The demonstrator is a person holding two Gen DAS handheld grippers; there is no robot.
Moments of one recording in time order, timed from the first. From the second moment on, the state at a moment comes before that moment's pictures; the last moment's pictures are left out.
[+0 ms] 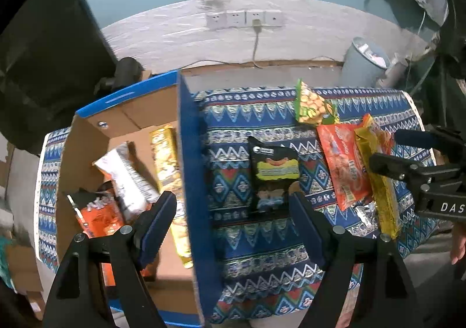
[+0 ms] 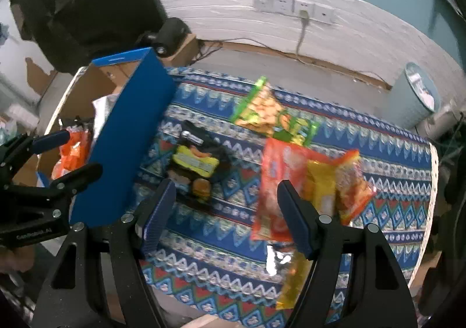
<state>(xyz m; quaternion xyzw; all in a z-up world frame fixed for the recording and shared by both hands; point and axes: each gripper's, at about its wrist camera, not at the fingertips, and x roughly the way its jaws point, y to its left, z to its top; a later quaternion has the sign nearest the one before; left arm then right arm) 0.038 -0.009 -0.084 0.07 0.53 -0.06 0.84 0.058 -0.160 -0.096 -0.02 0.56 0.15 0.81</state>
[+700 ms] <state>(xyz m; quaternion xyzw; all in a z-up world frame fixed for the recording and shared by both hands) 0.071 -0.047 -0.139 0.03 0.60 -0.06 0.80 0.050 -0.249 -0.161 0.00 0.61 0.08 0.79</state>
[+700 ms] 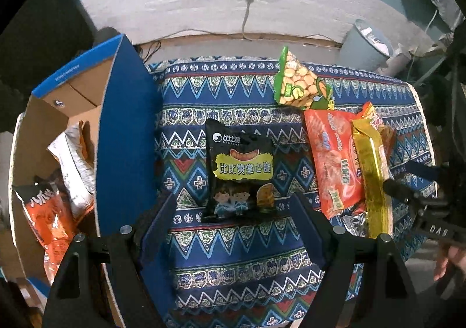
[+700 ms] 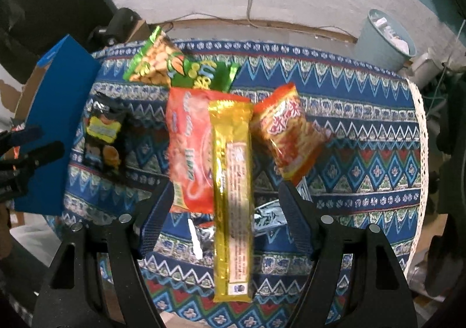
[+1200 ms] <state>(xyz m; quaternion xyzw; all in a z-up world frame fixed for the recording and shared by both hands) 0.095 -0.060 -0.174 0.03 0.61 -0.03 0.79 0.047 -0.248 -0.213 0.00 0.64 0.08 0.76</state>
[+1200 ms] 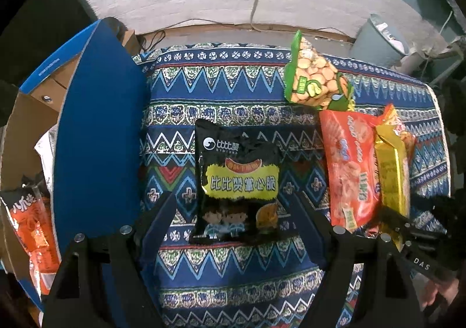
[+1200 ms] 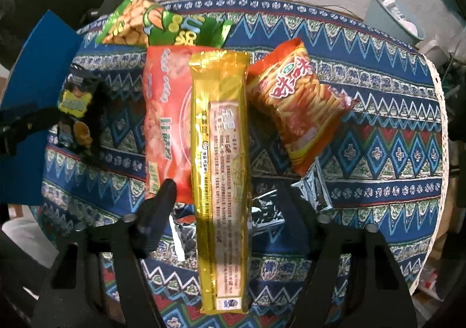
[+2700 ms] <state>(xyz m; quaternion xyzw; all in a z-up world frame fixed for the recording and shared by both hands) 0.063 -0.104 -0.168 0.12 0.57 -0.06 0.81 0.063 -0.234 -0.188 0.00 0.60 0.10 0.79</state>
